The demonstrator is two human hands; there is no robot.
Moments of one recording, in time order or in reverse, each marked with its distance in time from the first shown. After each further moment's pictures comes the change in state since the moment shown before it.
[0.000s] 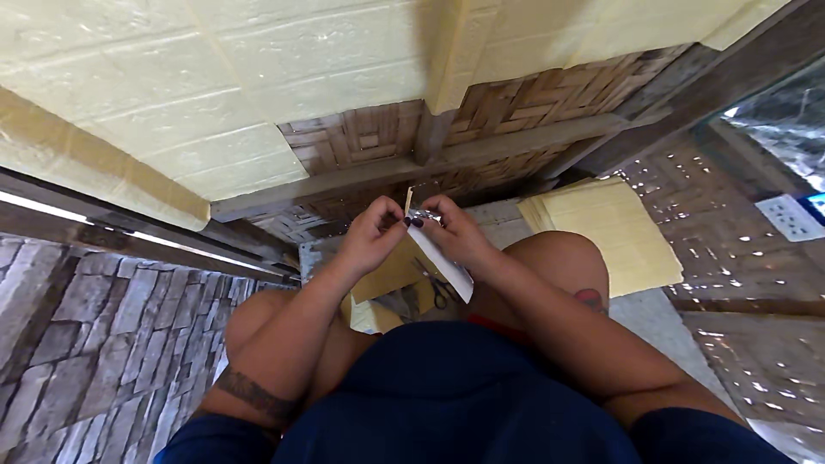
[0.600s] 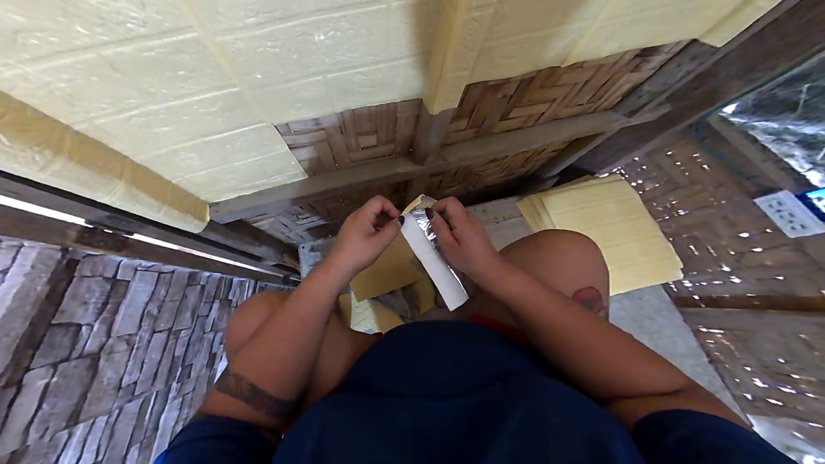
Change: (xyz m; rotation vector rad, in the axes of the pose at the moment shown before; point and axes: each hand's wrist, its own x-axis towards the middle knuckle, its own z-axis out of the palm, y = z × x) left_hand 0.003 -0.003 -0.008 0.089 -0.015 -0.093; right_hand -0.011 0.002 0.002 -0.279 0.136 -0.040
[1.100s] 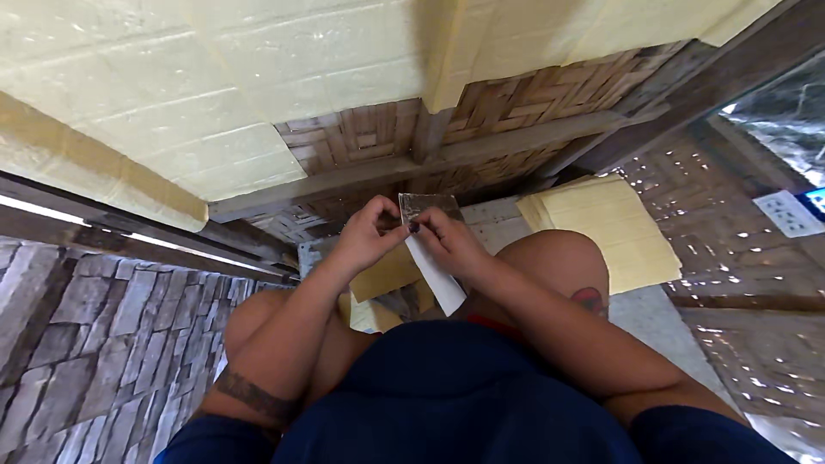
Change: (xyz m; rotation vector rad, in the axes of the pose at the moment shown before) left_hand -0.002 0.010 0.002 -0.028 -0.052 -0.062; right_hand -0.002 -0.008 0.002 0.010 -0.143 -0.115
